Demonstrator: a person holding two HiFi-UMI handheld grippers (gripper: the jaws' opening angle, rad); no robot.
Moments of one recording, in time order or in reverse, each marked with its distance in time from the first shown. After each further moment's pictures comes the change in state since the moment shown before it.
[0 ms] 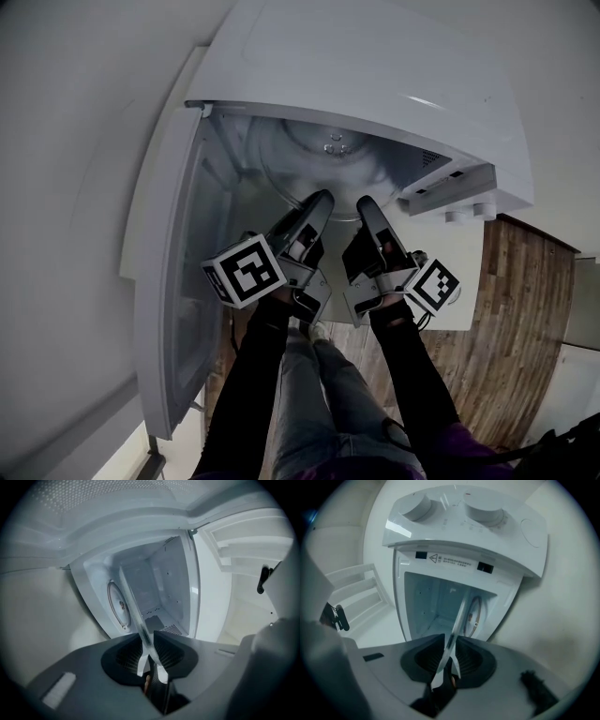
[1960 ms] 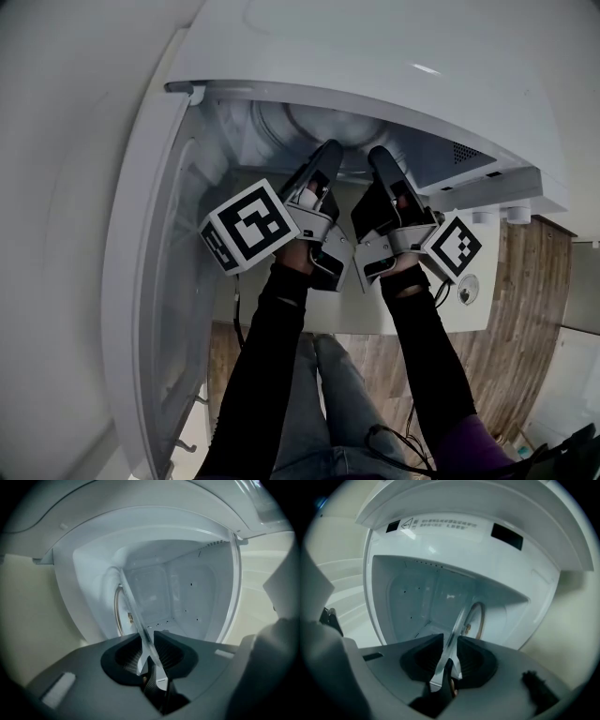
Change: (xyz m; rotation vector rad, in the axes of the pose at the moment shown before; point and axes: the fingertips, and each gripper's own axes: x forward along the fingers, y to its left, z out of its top) left arm 0.043 0.037 0.043 -0.123 -0.057 0.038; right arm 0.059 -0.018 0.024 -0.054 -0.068 -0.051
